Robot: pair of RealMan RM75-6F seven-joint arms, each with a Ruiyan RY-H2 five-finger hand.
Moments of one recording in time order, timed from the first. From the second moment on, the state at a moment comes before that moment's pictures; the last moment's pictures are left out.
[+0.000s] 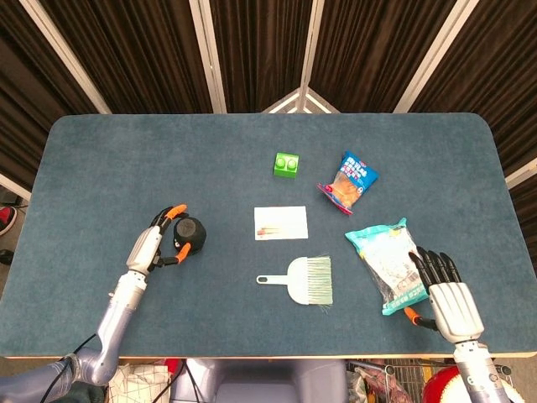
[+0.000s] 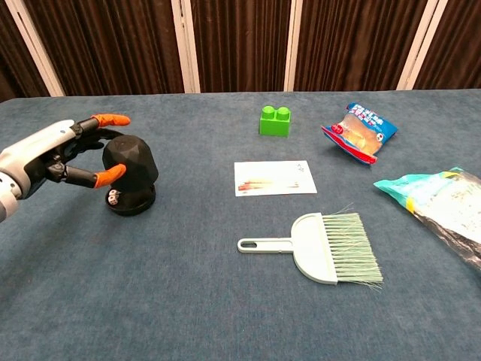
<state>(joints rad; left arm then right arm) -0.49 -1.71 -0.20 -1.29 1.35 1.12 -0.42 0.13 -1.23 0.01 -1.65 -1.57 1.41 -0.11</state>
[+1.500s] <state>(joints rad) -0.29 -1.36 -0.02 -1.76 1.53 1.55 0.14 0.13 -1.22 0.01 -1.66 -1.58 1.44 -0.11</state>
